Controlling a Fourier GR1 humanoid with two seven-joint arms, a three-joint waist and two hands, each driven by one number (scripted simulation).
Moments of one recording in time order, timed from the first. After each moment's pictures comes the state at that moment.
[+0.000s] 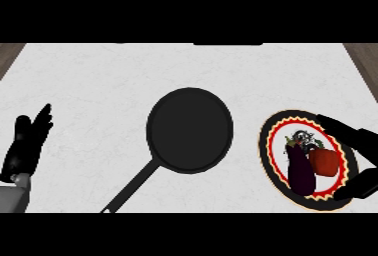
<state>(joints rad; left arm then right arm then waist) -0.12 0.49 -0.03 -1.27 0.09 0.20 0.20 -0.11 -0.57 -0.08 -1.36 -0.03 0.63 0.15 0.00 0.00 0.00</state>
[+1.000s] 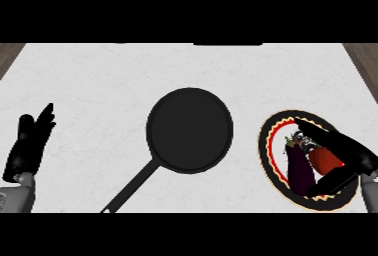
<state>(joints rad) -0.11 0.39 0.09 -1.32 -0.05 0.12 0.25 -0.14 -0.40 -0.09 -1.34 0.15 0.64 0.16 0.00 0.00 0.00</state>
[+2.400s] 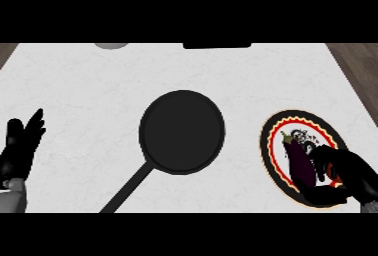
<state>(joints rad) -0.09 0.36 0.18 -1.32 -0.10 0.07 0.25 0.07 -0.41 0.03 -1.61 0.72 0.27 0.18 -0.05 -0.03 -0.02</state>
